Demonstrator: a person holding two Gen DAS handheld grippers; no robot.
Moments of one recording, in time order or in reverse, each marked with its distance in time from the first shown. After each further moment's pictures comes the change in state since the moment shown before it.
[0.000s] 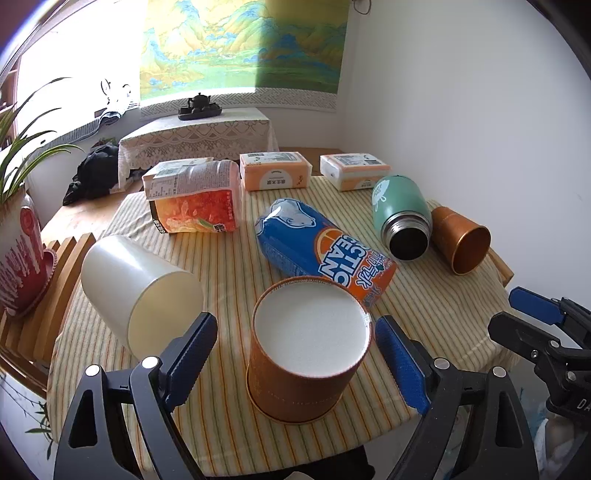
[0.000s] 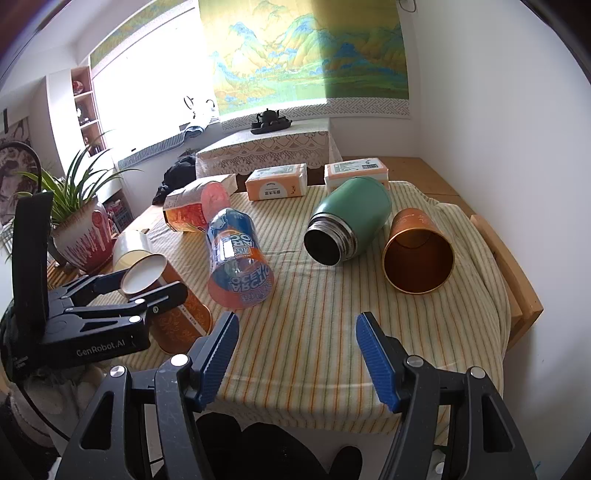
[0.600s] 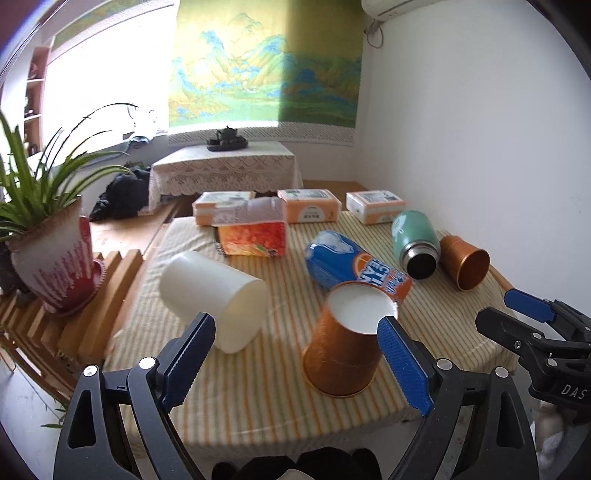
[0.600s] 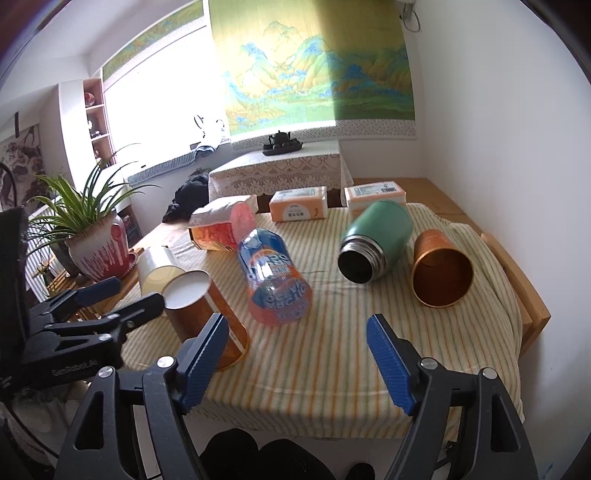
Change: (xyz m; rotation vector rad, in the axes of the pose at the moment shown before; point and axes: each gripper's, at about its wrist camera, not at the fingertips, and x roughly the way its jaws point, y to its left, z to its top) left arm -0.071 0.030 -0.018 -0.025 -0.154 0.088; right arm -0.016 0.039 -0.004 -0.018 -0.107 0.016
